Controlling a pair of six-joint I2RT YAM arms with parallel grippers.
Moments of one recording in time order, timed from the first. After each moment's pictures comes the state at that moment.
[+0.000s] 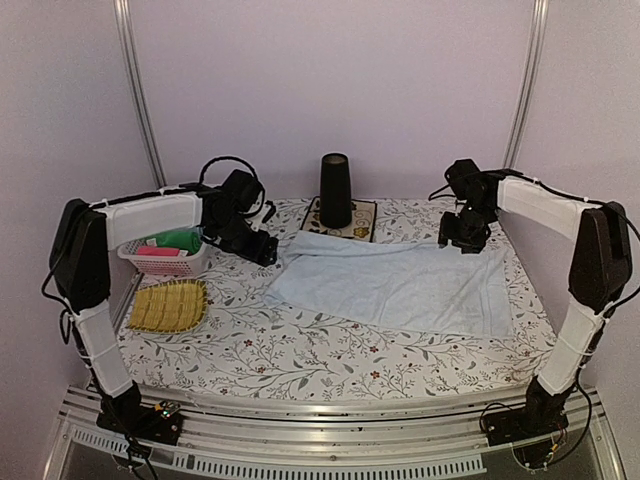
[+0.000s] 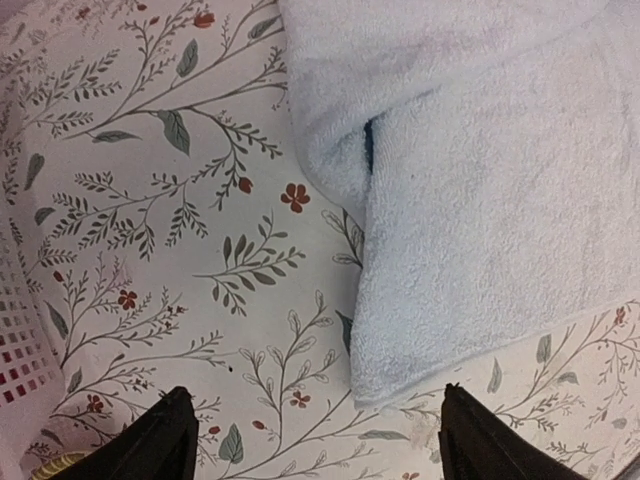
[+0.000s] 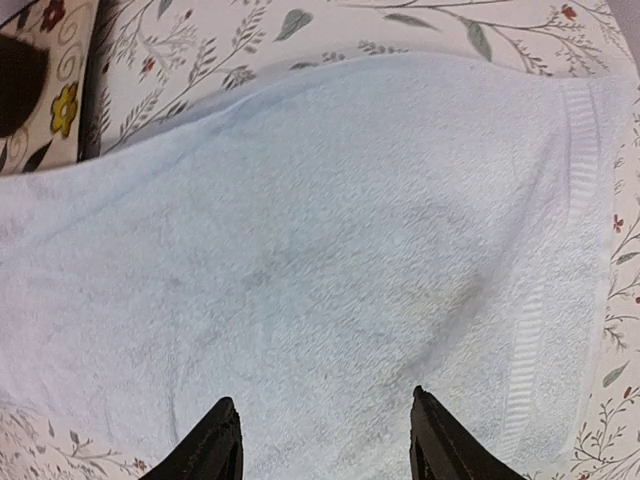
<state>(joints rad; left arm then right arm) -0.54 1.90 1.52 -0.69 -0.06 -0.09 0.28 1.83 1.54 -0.91 0.16 0.58</state>
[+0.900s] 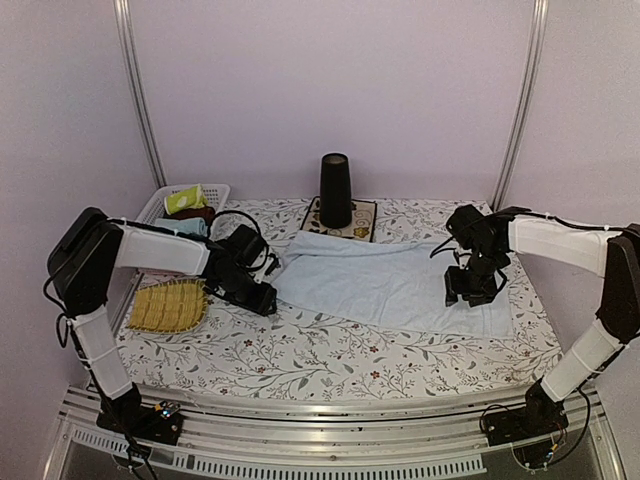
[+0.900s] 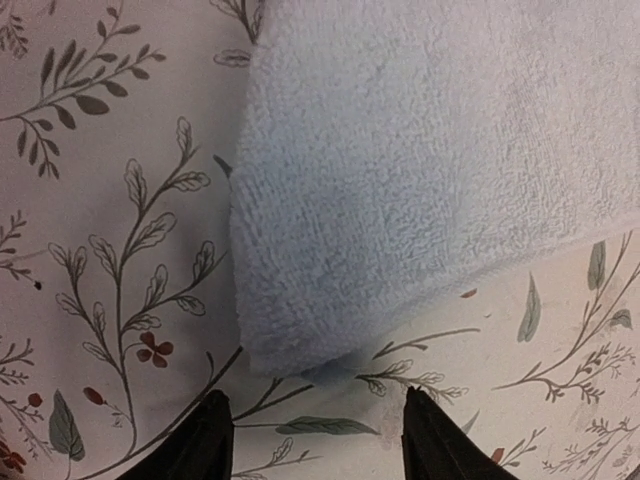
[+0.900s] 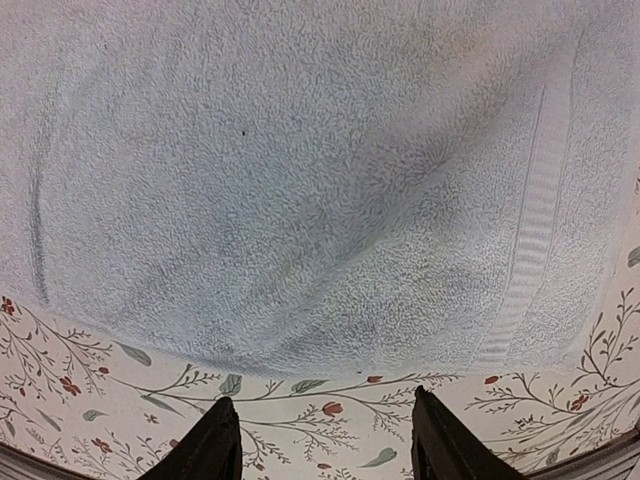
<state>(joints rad) -0.62 1.83 1.07 -0.41 0.04 -0.21 0.44 1.56 1.12 -0.96 0.08 0.50</state>
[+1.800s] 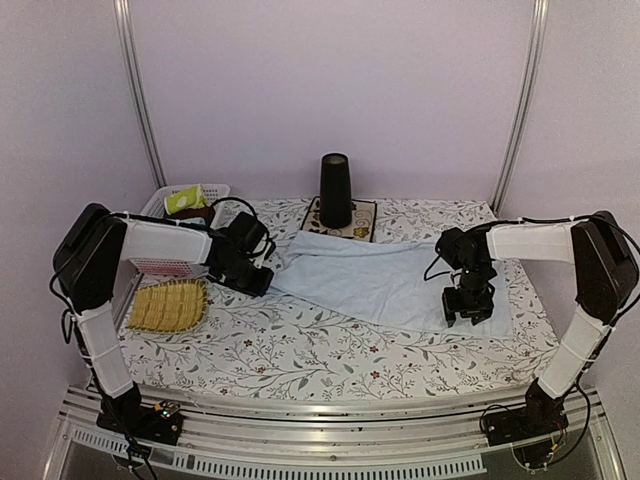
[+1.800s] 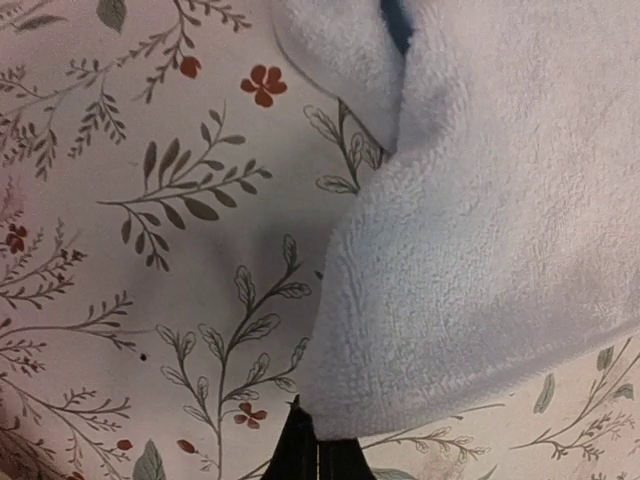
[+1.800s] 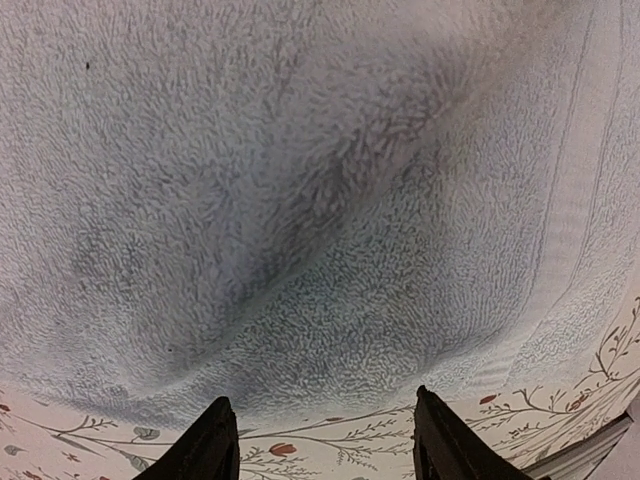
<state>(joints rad) -0.58 1.88 1.16 -0.40 -0.02 -0.22 0.45 1.72 1.07 -0.96 0.12 0.50</state>
